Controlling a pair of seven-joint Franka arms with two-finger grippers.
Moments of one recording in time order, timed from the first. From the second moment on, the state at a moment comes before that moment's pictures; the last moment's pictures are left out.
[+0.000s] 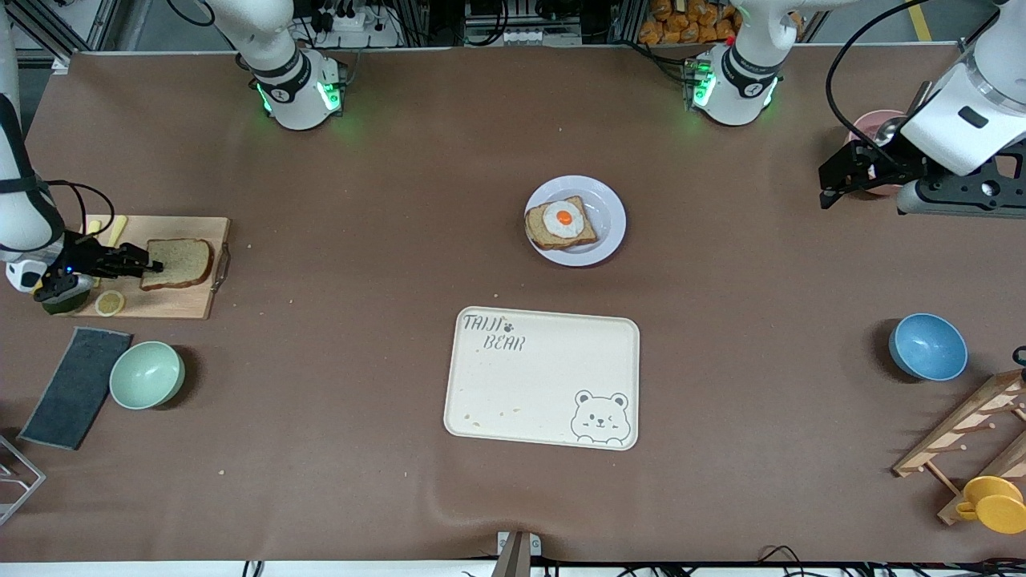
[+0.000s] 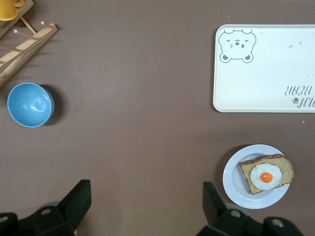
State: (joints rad) left arm 0.00 0.01 -0.20 -1.51 0.00 1.54 -0.10; right arm -0.58 0.49 -0.06 -2.01 0.32 2.17 -1.04
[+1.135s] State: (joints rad) left arm 0.00 0.01 -0.20 -1.51 0.00 1.54 -0.10; right arm -0.44 0.31 -0.04 -1.92 0.31 1.69 -0.70
